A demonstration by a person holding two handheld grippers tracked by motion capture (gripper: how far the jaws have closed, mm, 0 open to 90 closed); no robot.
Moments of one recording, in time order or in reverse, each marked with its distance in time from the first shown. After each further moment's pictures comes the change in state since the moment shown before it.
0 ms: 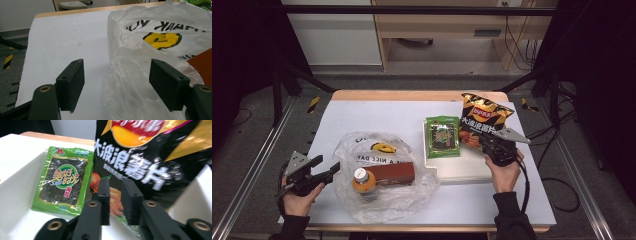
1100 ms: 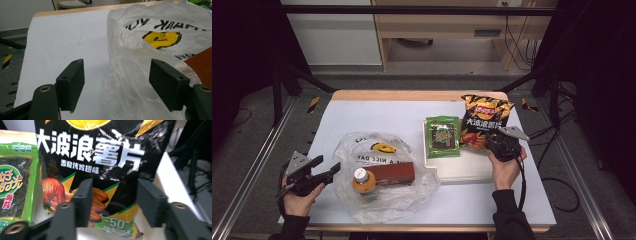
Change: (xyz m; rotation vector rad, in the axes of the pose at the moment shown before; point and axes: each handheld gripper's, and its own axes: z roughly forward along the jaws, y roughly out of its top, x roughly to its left) left arm 0.000 -0.001 0.001 0.006 -0.005 0.001; right arm -0.023 -0.007 0.021 0.042 -0.241 0.058
